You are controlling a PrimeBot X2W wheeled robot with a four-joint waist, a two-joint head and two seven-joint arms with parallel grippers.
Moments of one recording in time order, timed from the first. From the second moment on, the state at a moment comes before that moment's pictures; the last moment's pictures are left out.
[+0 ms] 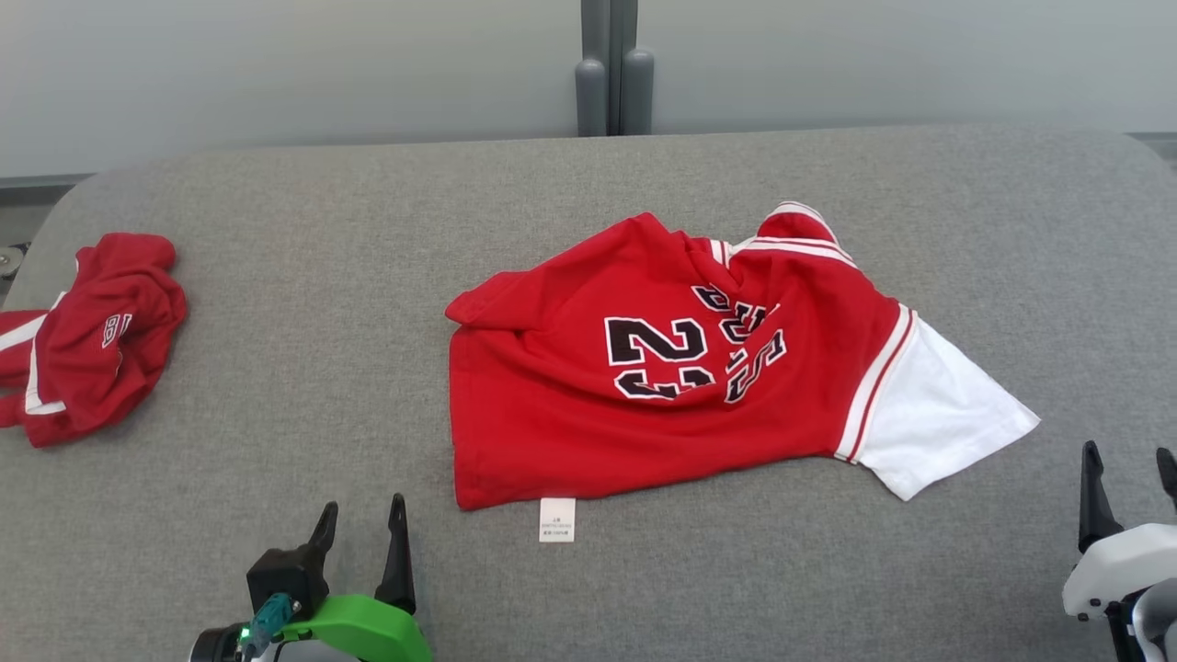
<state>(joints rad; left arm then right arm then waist) -0.12 0.05 -0.17 0.53 -0.28 0.01 -0.26 -0.16 -0.26 -0.23 0.60 0.15 0.13 -0.26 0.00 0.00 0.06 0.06</state>
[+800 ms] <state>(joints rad) -0.01 0.05 -0.14 0.39 -0.23 0.01 -0.26 -0.03 -0.08 -0.14 0.31 0.13 0.13 -0.26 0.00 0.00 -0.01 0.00</state>
